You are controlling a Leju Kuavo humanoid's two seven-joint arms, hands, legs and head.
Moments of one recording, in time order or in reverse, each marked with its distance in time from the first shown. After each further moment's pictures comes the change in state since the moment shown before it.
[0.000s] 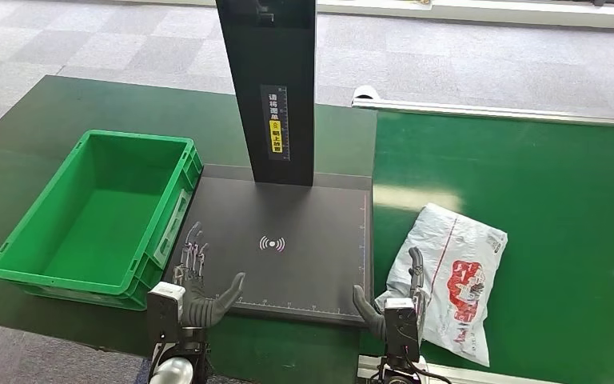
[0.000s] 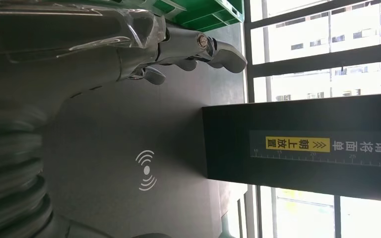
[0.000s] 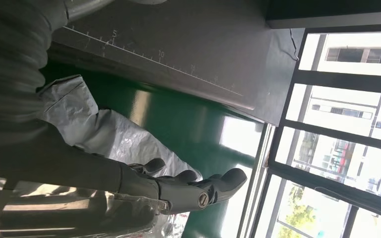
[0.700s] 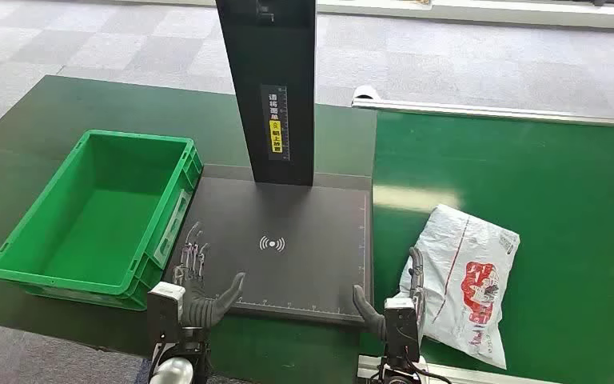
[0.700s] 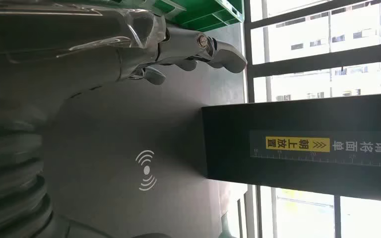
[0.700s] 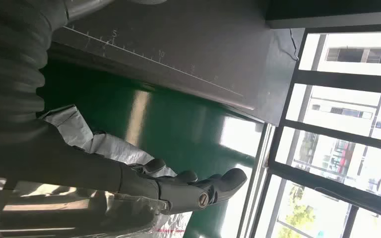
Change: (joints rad) left arm 0.000 0.000 0.000 0.000 0.000 -0.001 0.000; right arm 0.000 0.000 -0.001 0.000 0.000 0.000 0.000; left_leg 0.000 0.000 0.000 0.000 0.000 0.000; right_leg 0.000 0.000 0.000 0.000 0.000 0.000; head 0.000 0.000
